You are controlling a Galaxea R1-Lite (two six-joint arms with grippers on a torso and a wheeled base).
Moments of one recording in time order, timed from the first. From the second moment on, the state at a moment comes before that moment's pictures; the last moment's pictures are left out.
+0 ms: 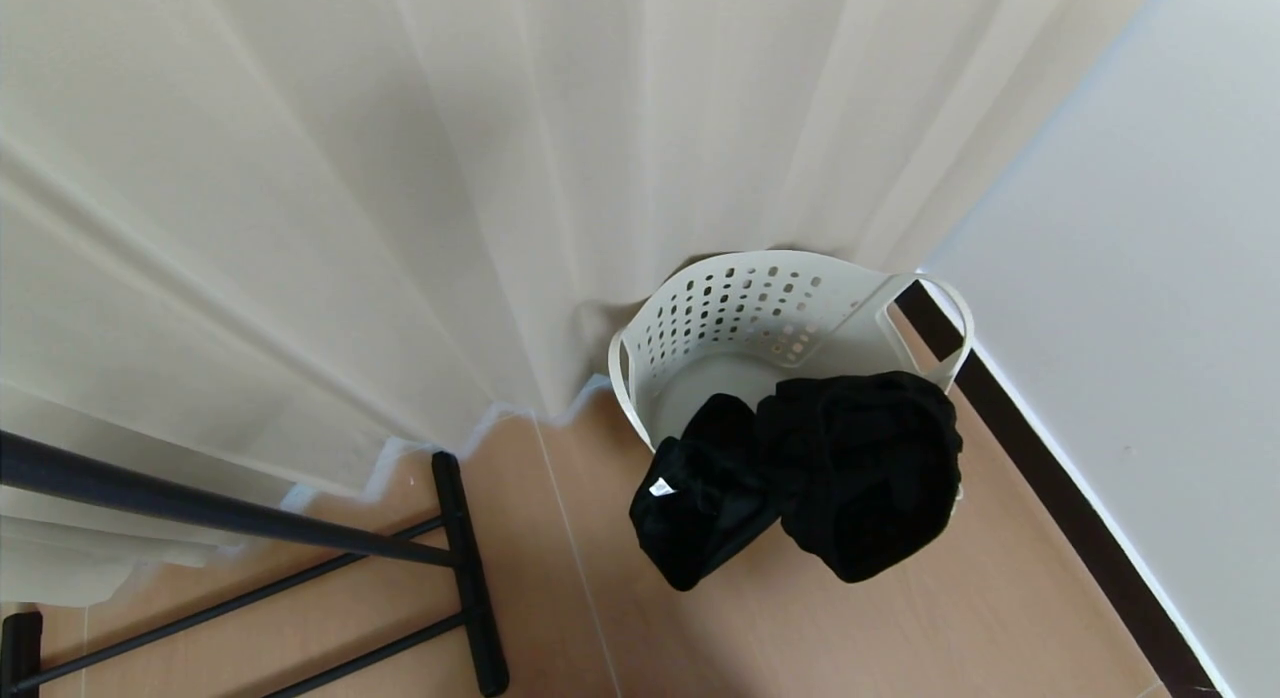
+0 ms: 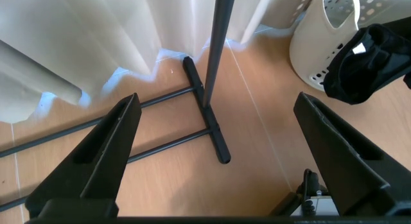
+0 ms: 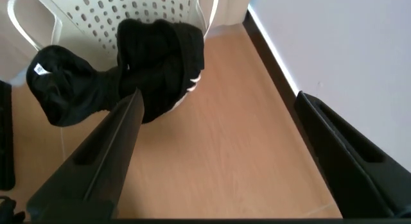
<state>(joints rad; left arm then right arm) 0.00 0.01 -0.05 0.11 0.00 -0.03 0.00 0.06 0.00 -0.10 -0.02 0.00</state>
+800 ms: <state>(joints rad) 0.00 0.01 -0.05 0.11 0.00 -0.03 0.16 0.87 -0.49 0.02 -0.03 -0.67</state>
